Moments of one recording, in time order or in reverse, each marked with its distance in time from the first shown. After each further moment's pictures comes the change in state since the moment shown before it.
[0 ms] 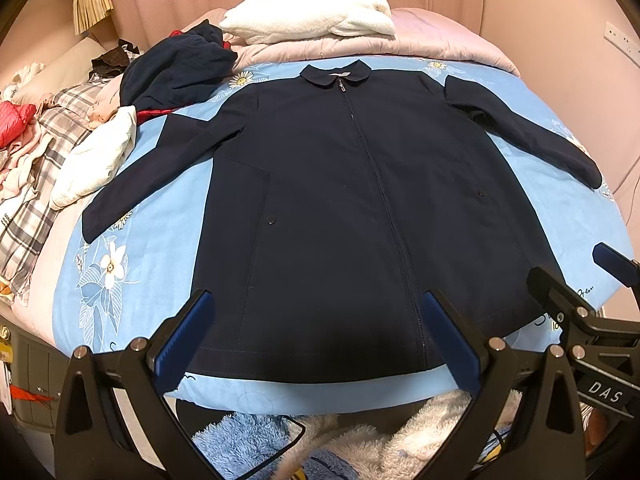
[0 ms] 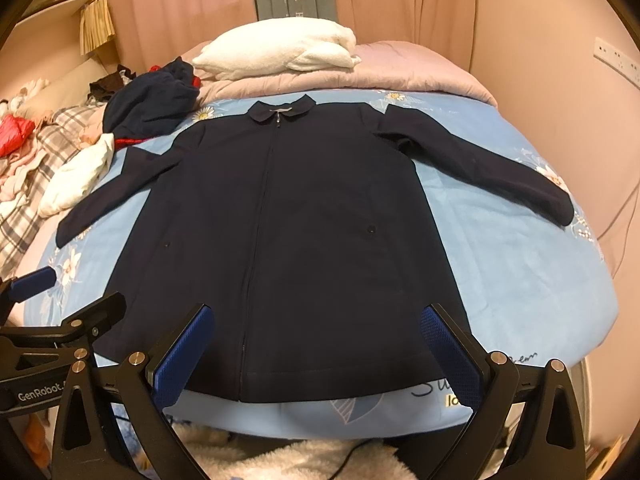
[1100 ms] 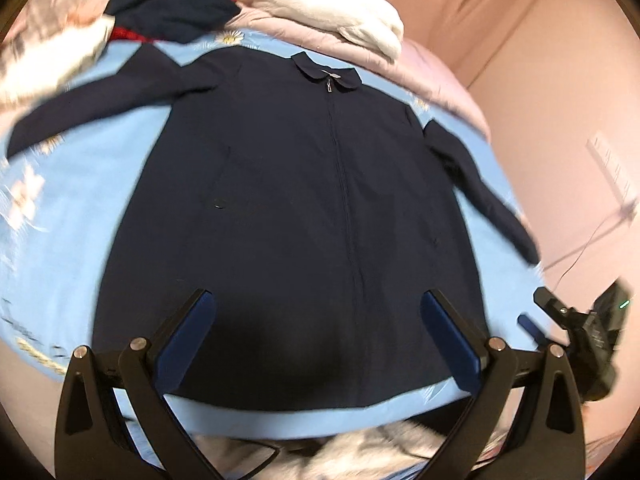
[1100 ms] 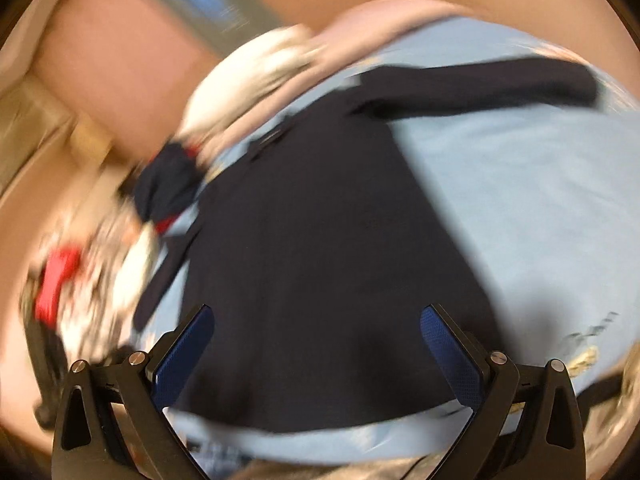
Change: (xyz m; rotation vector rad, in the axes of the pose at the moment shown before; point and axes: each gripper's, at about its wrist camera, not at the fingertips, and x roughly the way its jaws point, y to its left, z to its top) left arm 0.063 0.062 0.003 -0.342 0.015 -0.389; right arm 0.045 -0.160 -0.020 0.524 -0.060 0.297
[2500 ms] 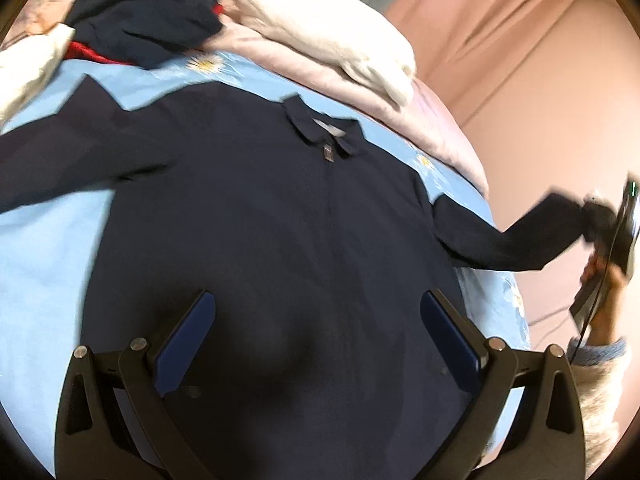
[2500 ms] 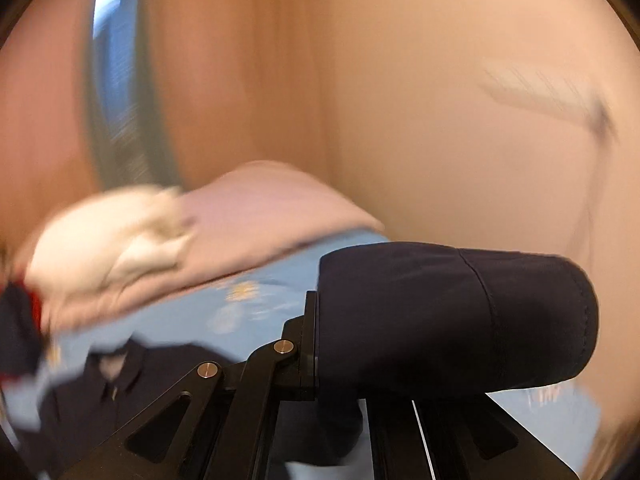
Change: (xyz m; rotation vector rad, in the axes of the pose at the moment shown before) left arm 0.083 0.033 0.162 -0.026 -0.087 -0.064; right arm 0.048 0.231 0.208 -0.452 -0.437 -0.559
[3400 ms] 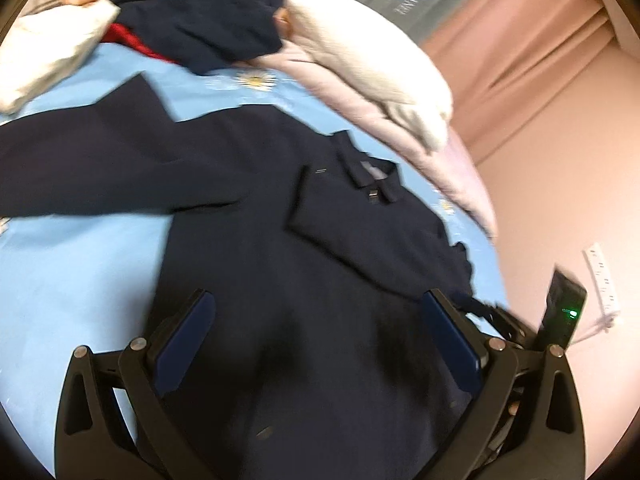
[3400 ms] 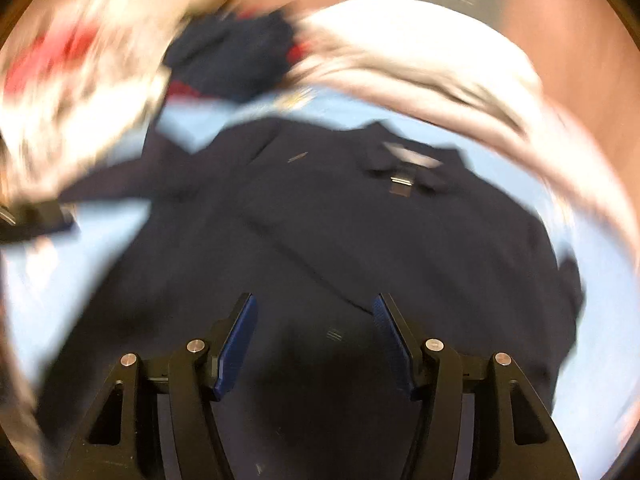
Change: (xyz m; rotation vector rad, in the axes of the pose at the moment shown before) left arm 0.006 0.063 0.054 -0.117 -0.041 -0.052; right arm 0.007 0.082 -0.146 -0.296 0.373 0.723
